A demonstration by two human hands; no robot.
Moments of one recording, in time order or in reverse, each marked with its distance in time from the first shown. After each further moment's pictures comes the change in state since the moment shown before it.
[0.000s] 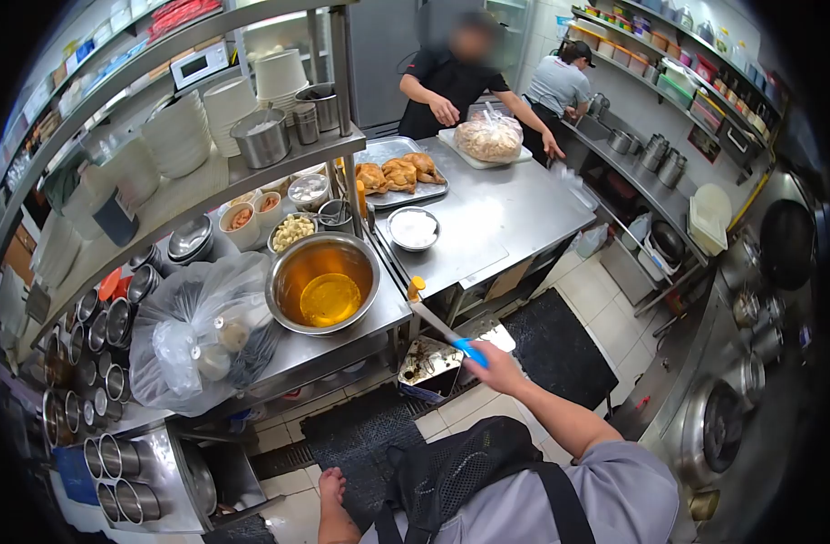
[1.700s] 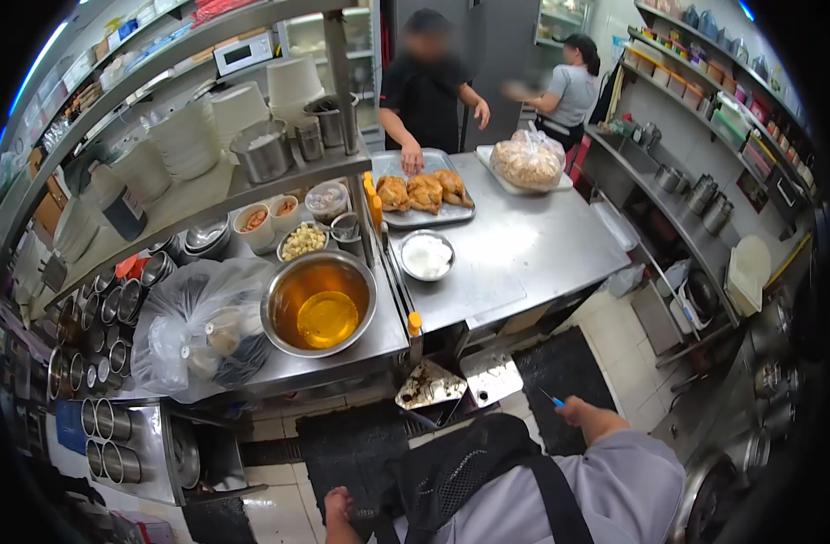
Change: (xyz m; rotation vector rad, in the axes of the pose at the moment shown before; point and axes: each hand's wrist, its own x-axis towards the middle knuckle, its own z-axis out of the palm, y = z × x) left_hand -0.058 -0.040 0.107 -0.267 0.077 -0.032; right_hand -0.040 0.352 -0.118 -0.383 -0.615 1.086
